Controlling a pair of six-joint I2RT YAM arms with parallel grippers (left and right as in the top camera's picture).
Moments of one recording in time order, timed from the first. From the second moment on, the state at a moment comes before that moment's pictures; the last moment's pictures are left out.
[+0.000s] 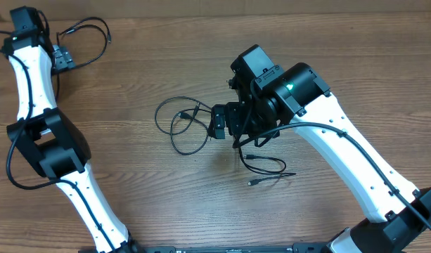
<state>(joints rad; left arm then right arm) 0.39 2.43 2.29 -0.97 -0.30 -0.12 0.62 1.71 1.77 -1.37 -0.31 0.51</state>
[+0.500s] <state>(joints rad) 0.43 2.38 2.29 -1.07 0.08 -0.07 0.62 1.71 1.77 -1.37 -0.27 0.51</state>
